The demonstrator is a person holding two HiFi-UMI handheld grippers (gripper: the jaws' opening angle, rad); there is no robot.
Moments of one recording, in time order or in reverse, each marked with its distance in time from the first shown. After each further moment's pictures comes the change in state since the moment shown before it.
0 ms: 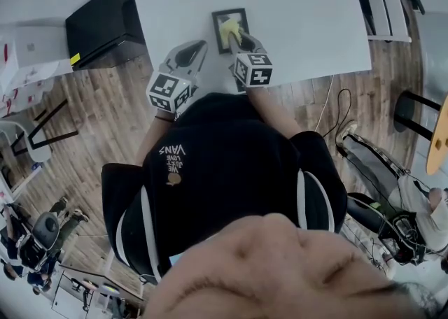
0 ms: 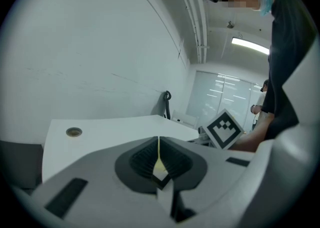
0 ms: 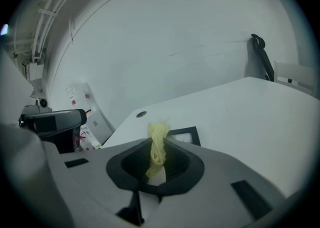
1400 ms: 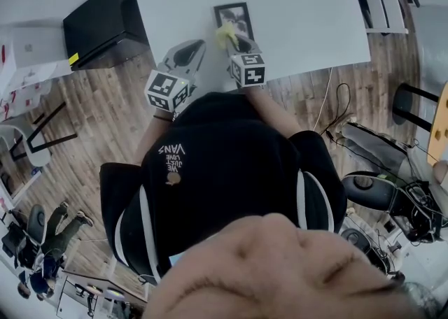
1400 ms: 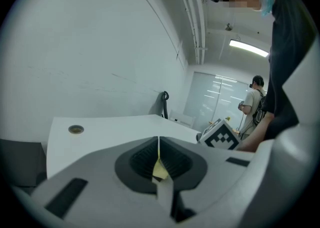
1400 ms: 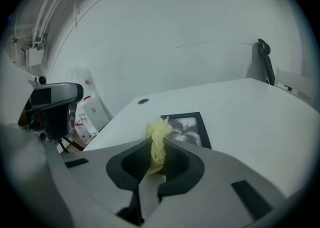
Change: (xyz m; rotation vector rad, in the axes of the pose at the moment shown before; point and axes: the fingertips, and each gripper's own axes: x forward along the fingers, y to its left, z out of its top) left arm -0.038 -0.011 -0.010 -0.005 -0.012 -0.030; right arm -0.013 0.026 -0.047 -0.090 0.077 -0.045
